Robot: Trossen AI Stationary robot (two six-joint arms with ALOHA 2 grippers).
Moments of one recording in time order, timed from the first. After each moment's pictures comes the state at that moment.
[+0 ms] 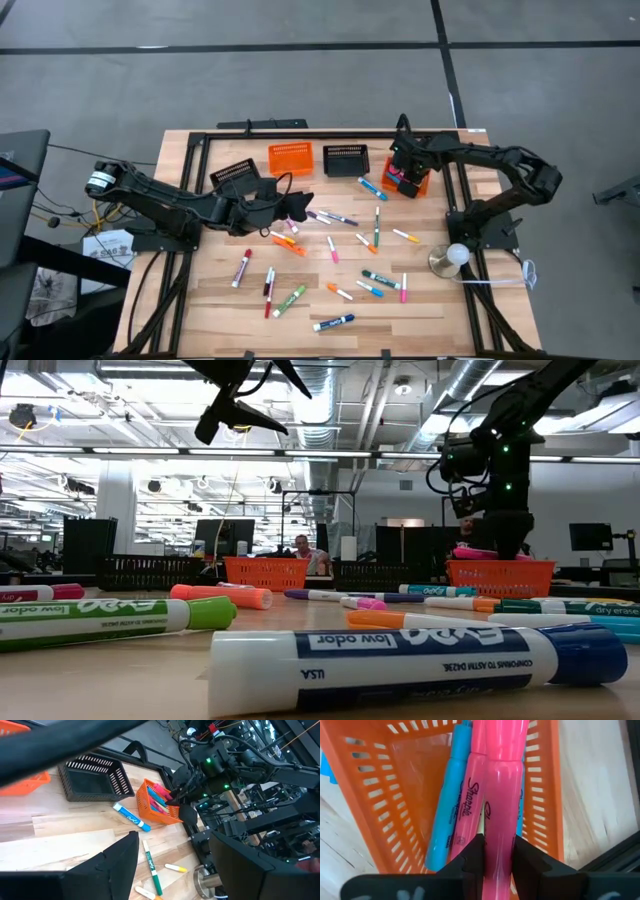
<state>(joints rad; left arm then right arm) -0.25 1.36 0.91 0.03 -0.78 -1.14 -0.68 1.42 0.81 -0.83 0.18 -0.26</state>
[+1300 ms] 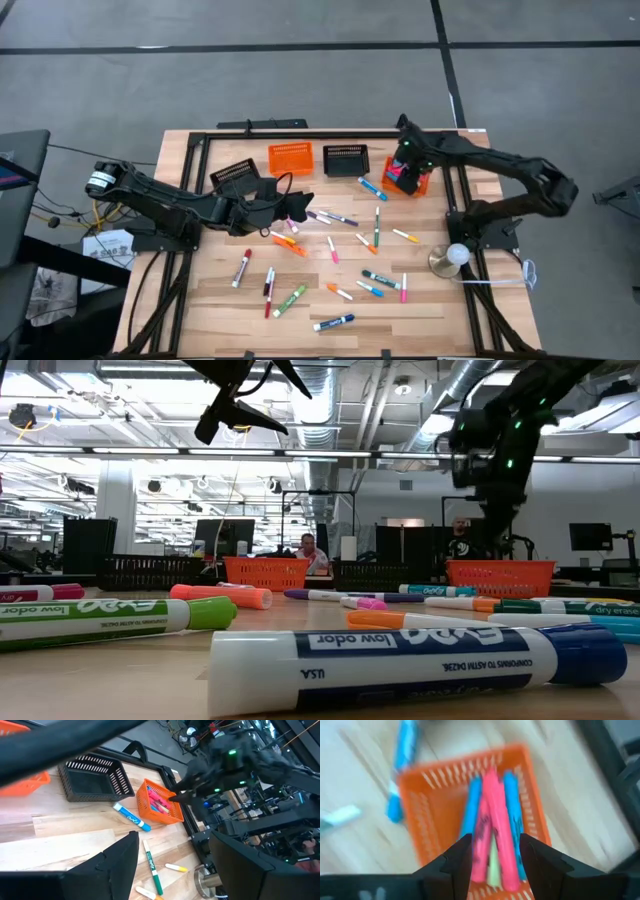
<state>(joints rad) -0.25 1.36 0.91 0.03 -0.78 -1.14 -0.68 1.24 0.81 -0.78 0.07 -0.20</state>
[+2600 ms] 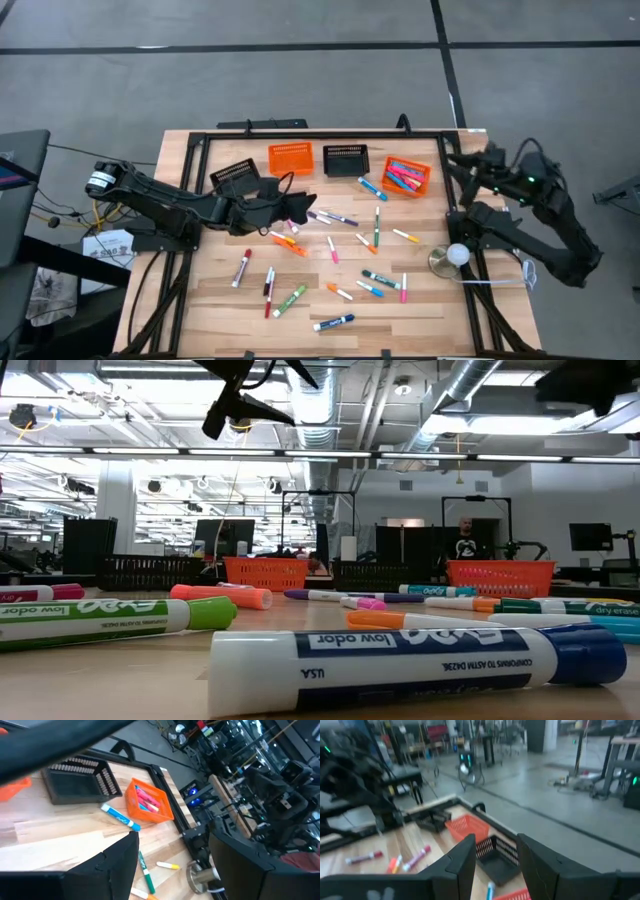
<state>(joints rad) -0.25 1.36 0.91 0.10 -0.74 -1.07 -0.67 0.15 0.71 -0.69 -0.16 0.06</state>
